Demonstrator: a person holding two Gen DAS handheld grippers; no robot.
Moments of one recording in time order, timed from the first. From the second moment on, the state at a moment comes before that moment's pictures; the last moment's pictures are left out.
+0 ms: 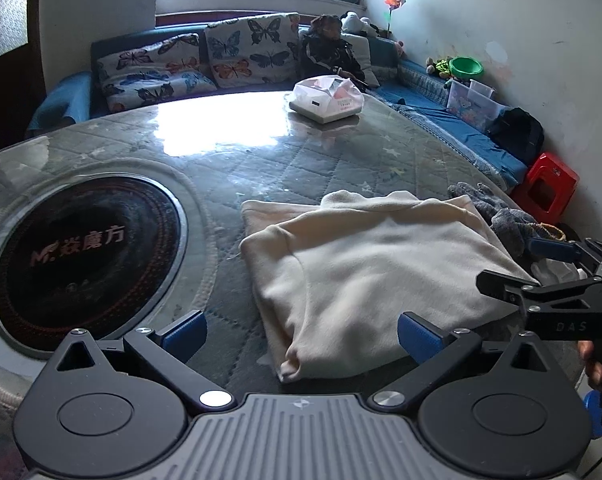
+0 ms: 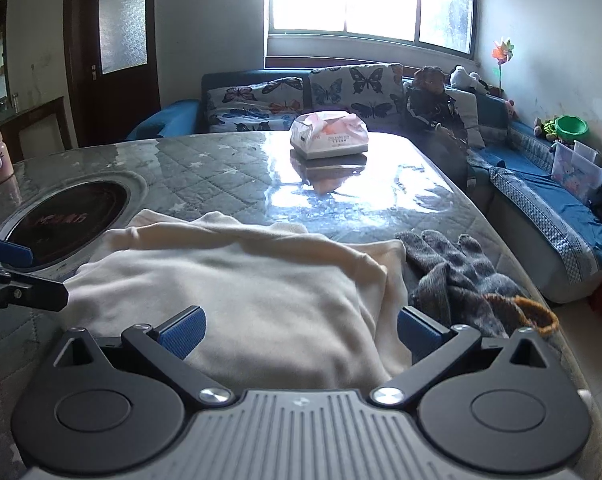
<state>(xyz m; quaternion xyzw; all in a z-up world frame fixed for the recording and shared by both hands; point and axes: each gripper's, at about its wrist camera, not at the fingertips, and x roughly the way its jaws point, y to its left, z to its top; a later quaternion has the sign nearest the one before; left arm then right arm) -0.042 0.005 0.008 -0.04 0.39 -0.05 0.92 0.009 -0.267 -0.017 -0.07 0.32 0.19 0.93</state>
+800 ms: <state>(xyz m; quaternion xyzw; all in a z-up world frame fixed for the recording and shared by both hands) -0.081 -0.010 -0.004 0.00 0.40 -0.03 0.92 -0.040 -0.259 -0.024 -0.08 0.33 0.20 0.92</state>
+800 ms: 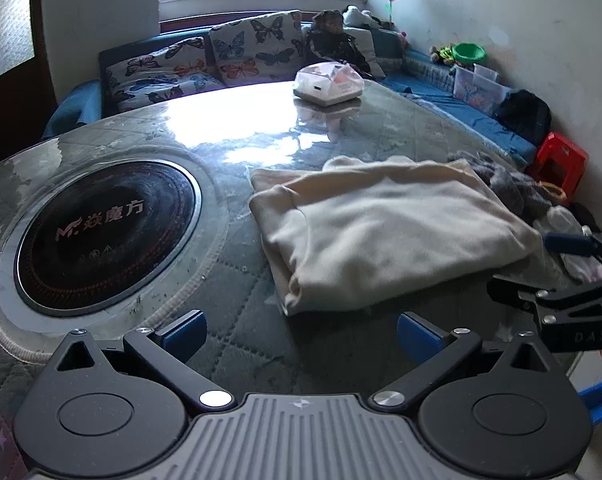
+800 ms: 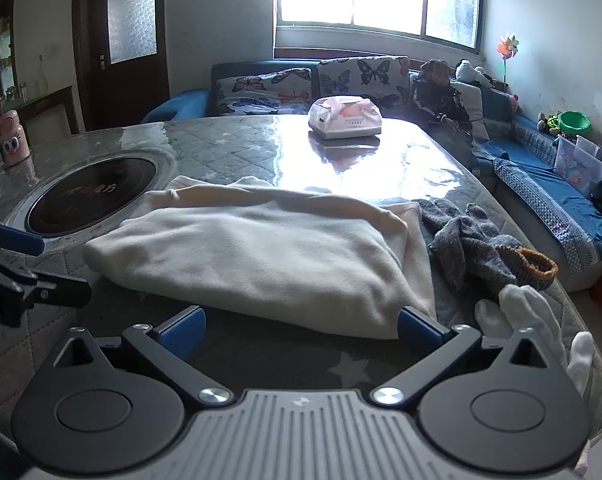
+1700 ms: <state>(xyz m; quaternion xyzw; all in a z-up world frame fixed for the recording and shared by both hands) -0.107 -0.028 -0.012 0.02 0.42 -0.03 0.91 -0.080 -0.264 -0.038 -0.04 0.36 0.17 0.92</state>
